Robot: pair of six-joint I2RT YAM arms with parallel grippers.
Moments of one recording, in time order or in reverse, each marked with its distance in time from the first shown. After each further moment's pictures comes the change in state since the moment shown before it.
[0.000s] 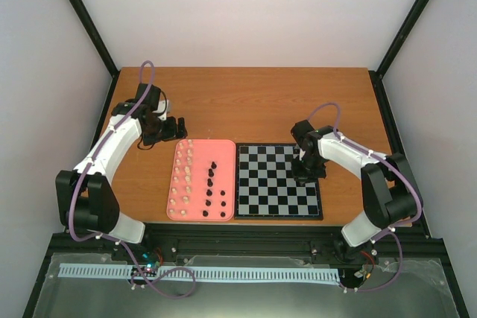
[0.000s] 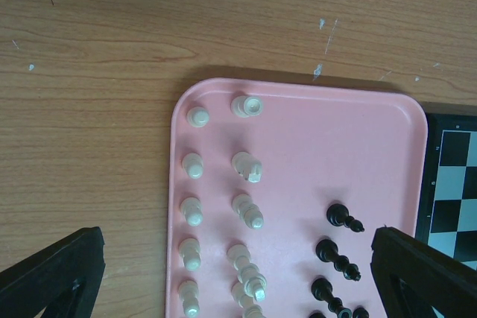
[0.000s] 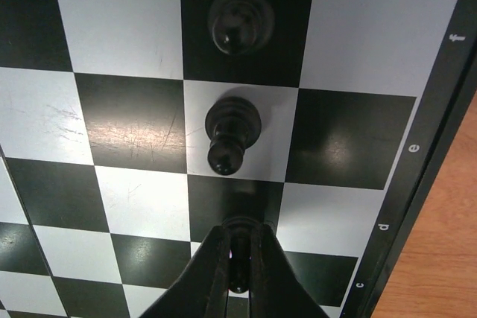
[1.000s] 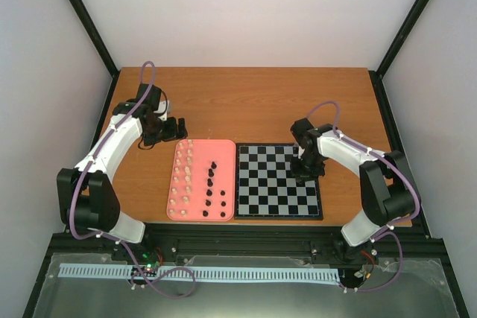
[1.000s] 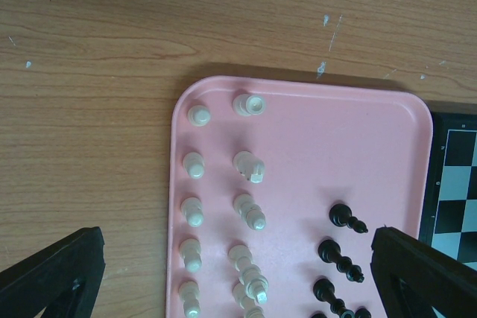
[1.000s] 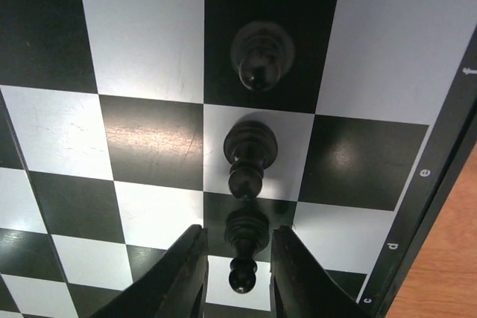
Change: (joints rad) left arm 0.000 0.013 0.000 0.000 0.000 0.000; right arm -0.007 0.030 0.023 0.010 -0.015 -0.019
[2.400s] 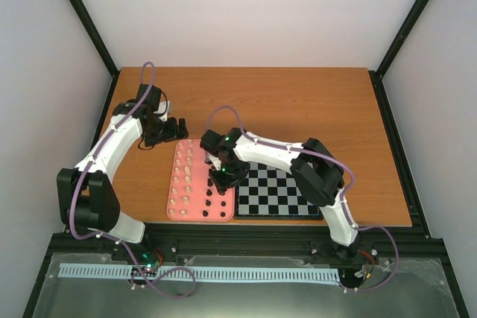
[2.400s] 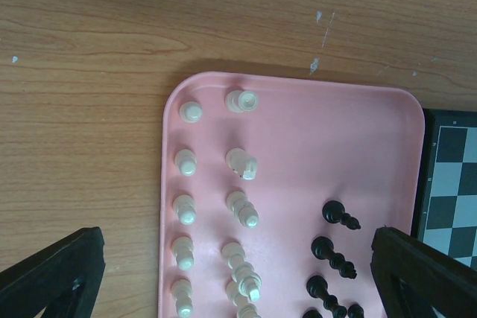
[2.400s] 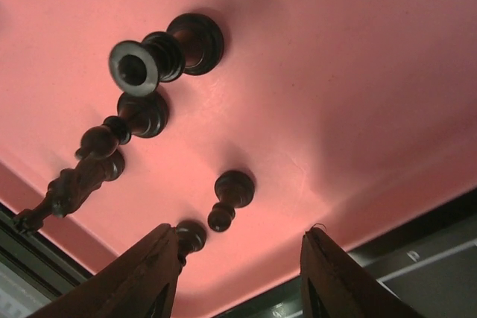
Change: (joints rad) left arm 0.000 0.000 -0.004 0.002 0.021 -0.006; right arm 0.590 0.491 0.657 -0.083 -0.161 -0.063
